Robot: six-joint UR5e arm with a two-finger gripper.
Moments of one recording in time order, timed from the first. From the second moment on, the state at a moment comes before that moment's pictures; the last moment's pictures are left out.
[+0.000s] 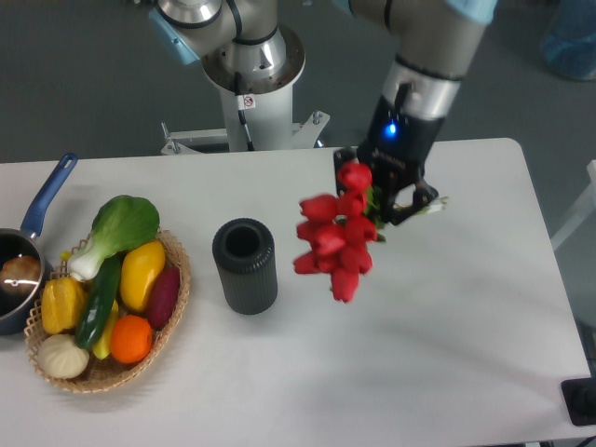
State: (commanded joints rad) arm 2.72 -1.61 -1.61 -1.20 0.75 1.11
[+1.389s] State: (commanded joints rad) arm 2.71 -1.50 -1.90 -1.06 0.22 1.18
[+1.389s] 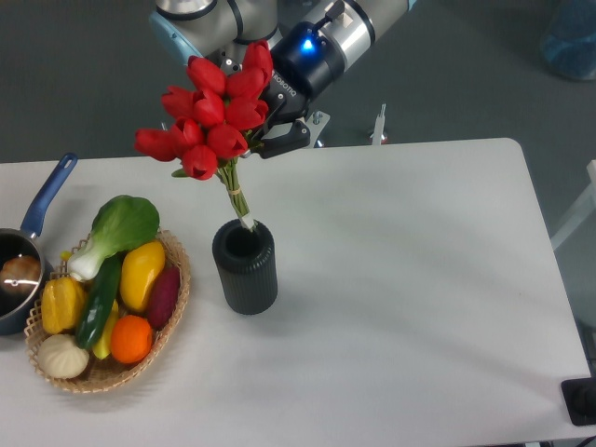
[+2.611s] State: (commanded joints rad) arm 2.67 -1.58 -1.95 -1.05 0.23 1.23
